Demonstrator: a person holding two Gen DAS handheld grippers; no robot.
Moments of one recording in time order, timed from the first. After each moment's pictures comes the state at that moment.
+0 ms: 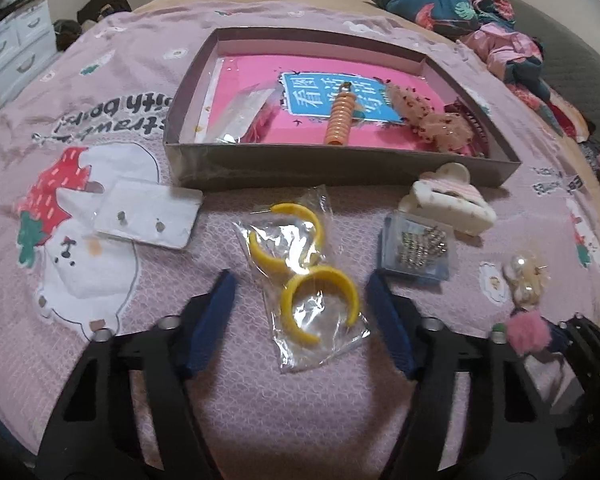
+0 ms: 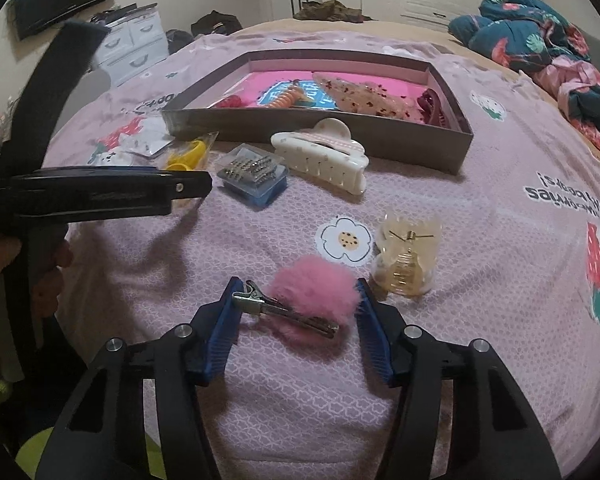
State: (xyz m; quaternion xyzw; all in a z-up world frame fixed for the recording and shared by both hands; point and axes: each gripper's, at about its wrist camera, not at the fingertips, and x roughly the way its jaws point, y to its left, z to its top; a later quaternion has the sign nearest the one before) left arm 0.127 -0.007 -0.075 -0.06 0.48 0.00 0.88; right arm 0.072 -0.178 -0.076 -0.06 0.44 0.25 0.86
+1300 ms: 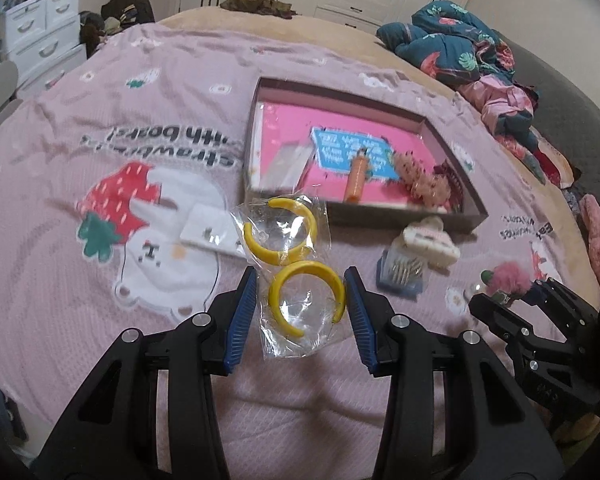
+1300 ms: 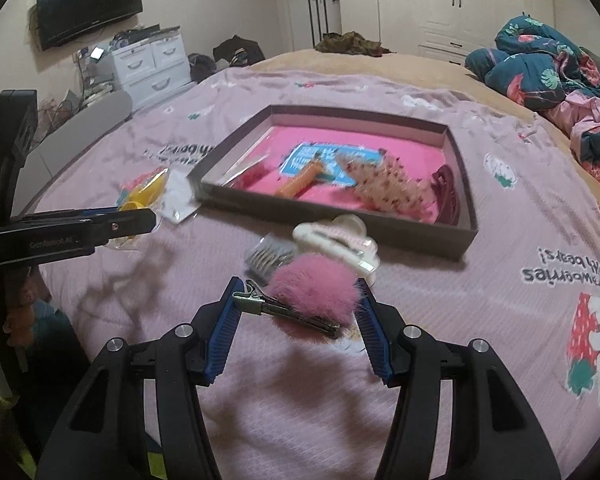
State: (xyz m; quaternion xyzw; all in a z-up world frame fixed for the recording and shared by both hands) left arm 0.094 0.033 -0.014 -0.12 0.43 0.00 0.89; right arm 0.098 -0.170 -0.020 -0.06 0.39 0.28 0.88
